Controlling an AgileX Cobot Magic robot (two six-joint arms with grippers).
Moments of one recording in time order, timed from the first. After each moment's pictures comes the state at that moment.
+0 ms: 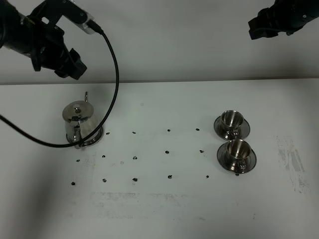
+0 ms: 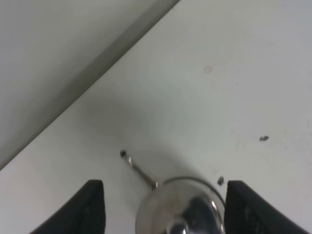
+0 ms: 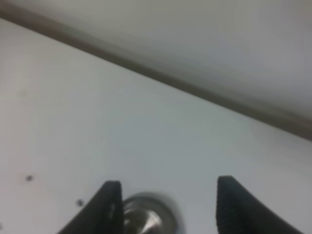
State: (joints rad) left arm -0.12 1.92 -1.74 -0.33 0.75 0.81; right arm -0.01 2.15 -2.30 0.32 1.17 -0.43
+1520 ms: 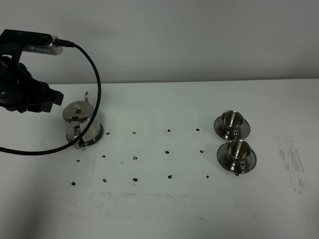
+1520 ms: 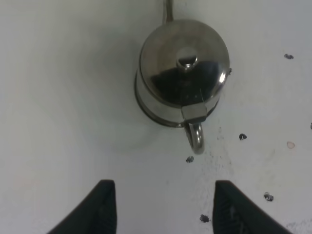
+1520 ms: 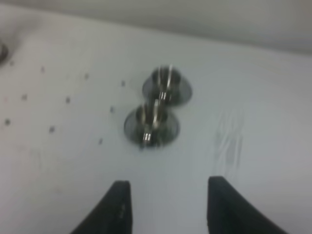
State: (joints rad) left arm -0.12 1.67 -1.37 -0.08 0.77 0.14; right arm 0.05 0.39 -0.66 0.15 0.90 -0.23
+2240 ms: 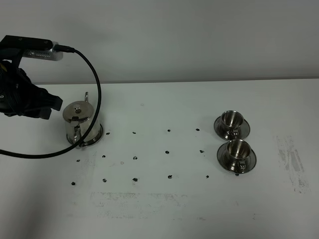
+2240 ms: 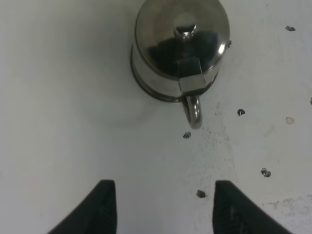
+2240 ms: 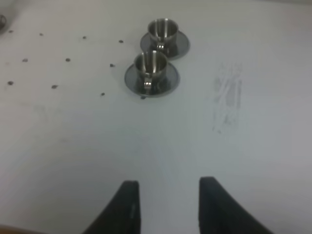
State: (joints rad) left arm -0.12 1.67 -1.37 -0.07 0.83 0.14; right arm 0.05 -0.01 -0.54 0.09 1.14 -0.12
